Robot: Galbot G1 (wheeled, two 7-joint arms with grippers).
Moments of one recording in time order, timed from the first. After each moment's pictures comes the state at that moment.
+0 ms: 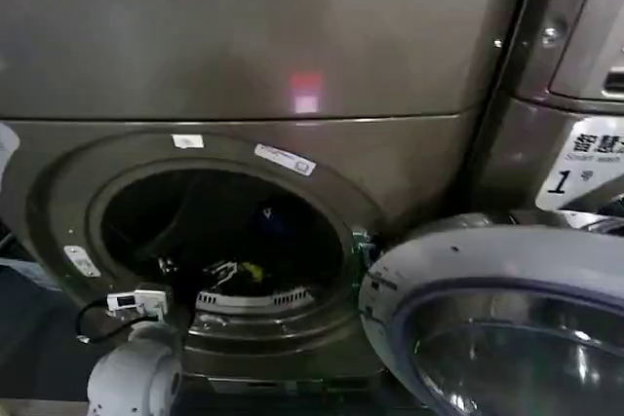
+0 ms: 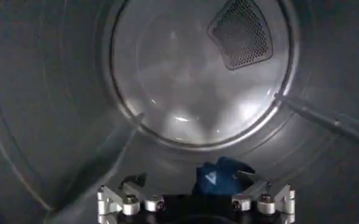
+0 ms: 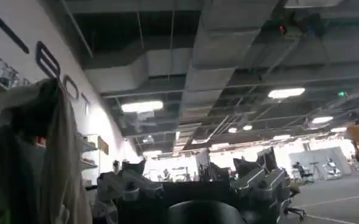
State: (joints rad) left arm 1.01 -1.44 -0.49 -1.96 0.16 0.74 0.16; right arm -1.72 1.09 2.53 1.57 0.63 -0.16 0.05
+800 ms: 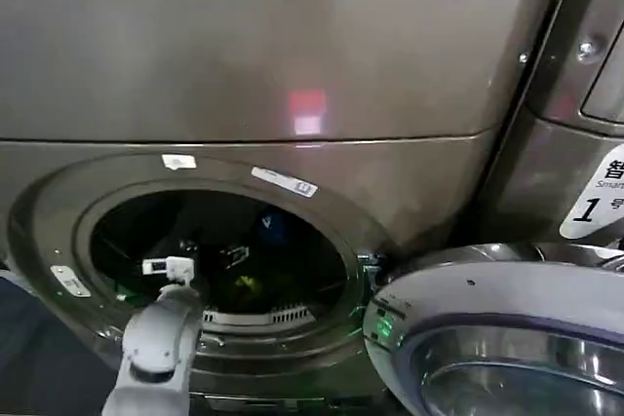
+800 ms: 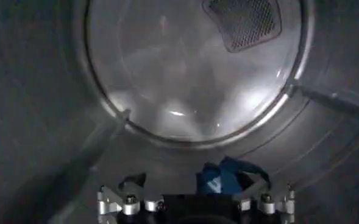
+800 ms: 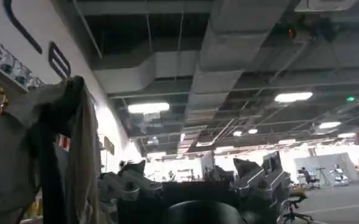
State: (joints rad) left arm 0.82 -1.41 -0.49 -1.83 1.13 0.16 1.22; right arm -1.73 1.09 2.53 1.57 0.63 -0.16 0.05
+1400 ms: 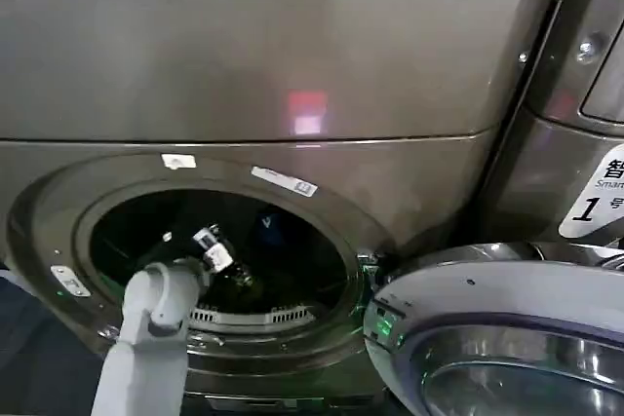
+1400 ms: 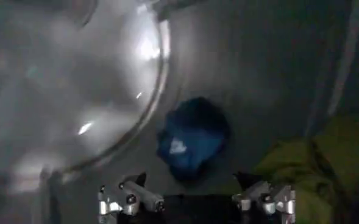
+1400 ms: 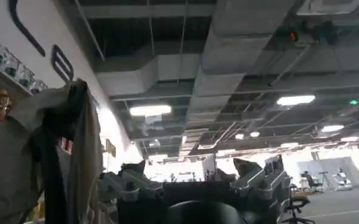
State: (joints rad) left arm 0.74 -1.41 -0.49 -1.68 1.22 -0.11 1.33; right arm -1.72 1.08 2.52 1.58 0.62 -0.16 0.05
